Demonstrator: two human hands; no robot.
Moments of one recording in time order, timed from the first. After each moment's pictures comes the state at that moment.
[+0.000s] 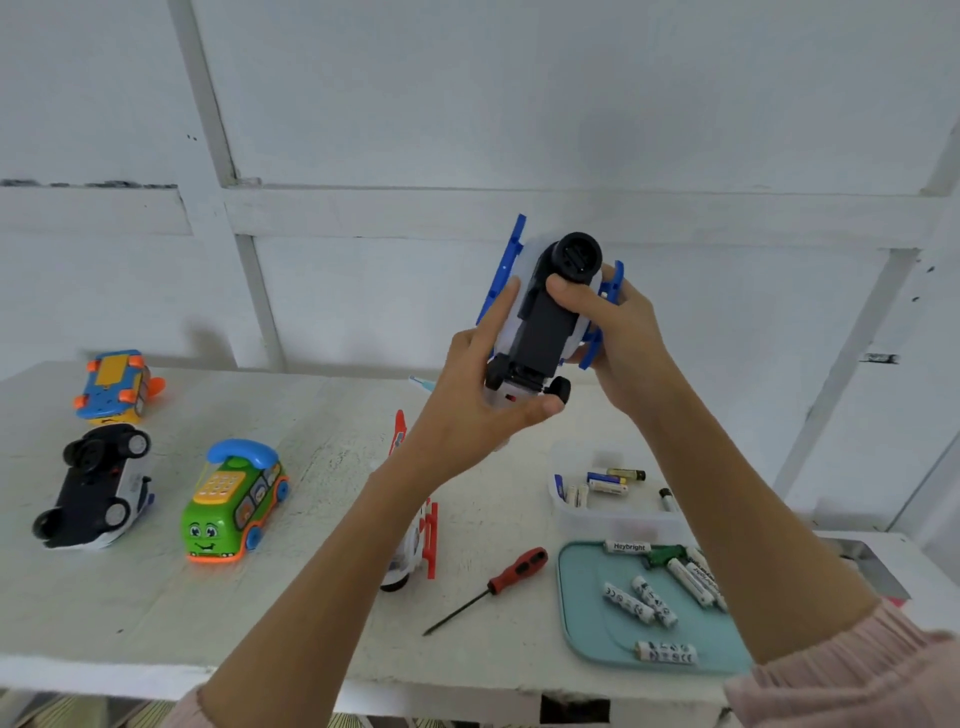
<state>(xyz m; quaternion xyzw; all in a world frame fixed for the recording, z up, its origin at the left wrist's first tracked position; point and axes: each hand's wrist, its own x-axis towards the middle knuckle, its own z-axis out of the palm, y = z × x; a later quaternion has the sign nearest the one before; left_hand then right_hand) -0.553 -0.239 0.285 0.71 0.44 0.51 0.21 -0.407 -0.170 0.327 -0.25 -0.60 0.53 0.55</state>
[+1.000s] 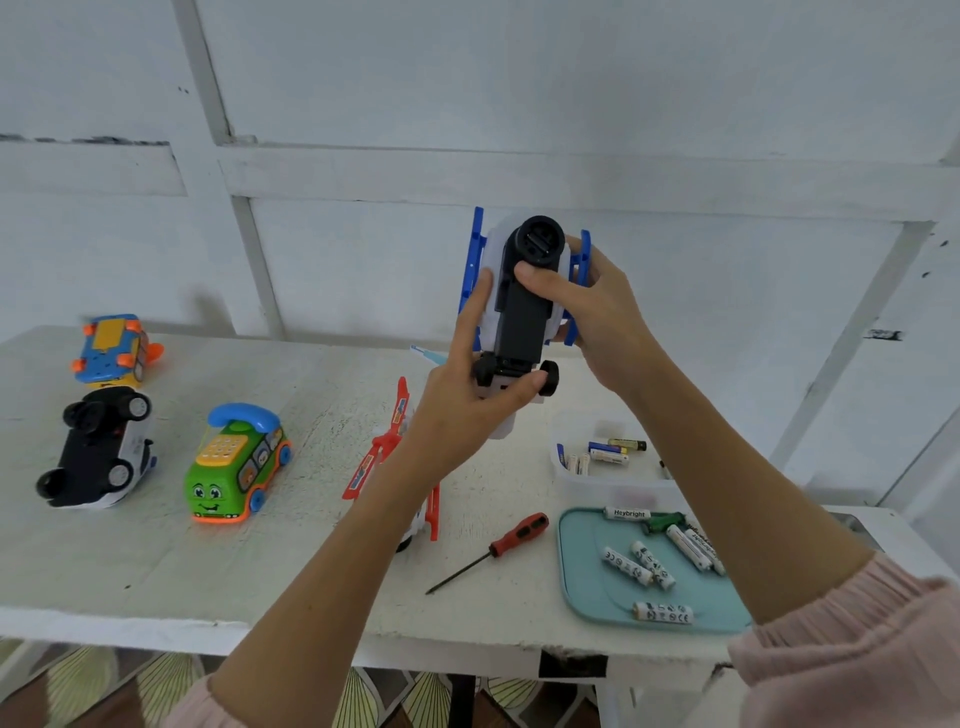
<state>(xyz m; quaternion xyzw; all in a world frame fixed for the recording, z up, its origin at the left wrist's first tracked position) -0.556 -0.244 0.254 0.66 0.44 0.57 0.22 -0.428 -0.180 0.320 -0.28 -0.64 0.49 0.52</state>
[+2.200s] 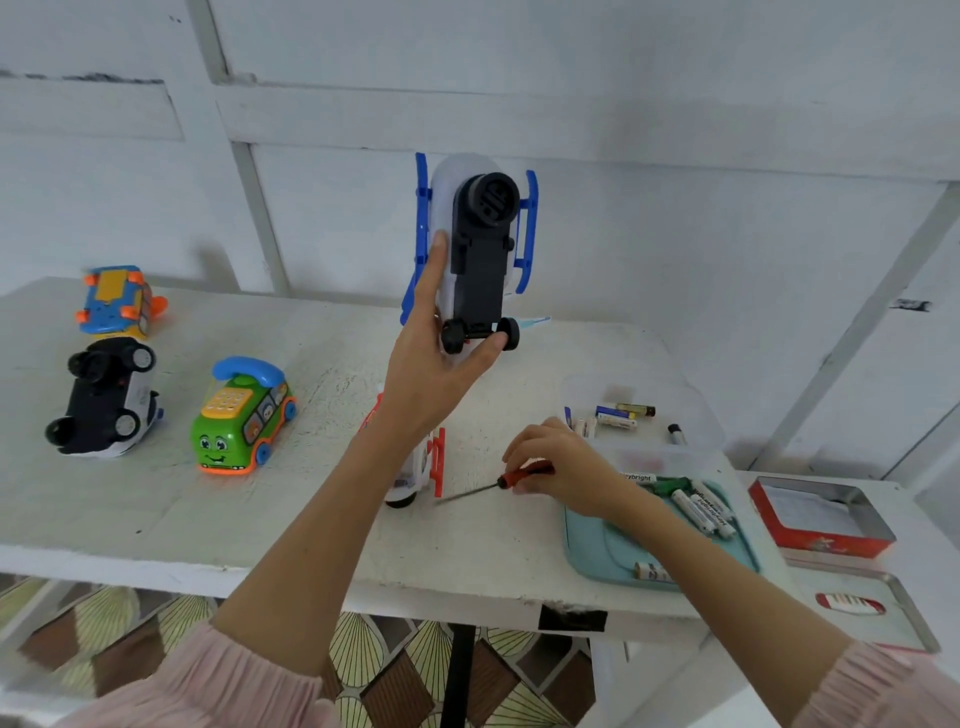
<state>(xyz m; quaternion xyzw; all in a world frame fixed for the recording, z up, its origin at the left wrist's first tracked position) -0.585 -0.234 0.226 0.65 0.46 0.60 0.11 -0.406 -0.191 0.148 -0.32 -0.91 0.23 0.15</state>
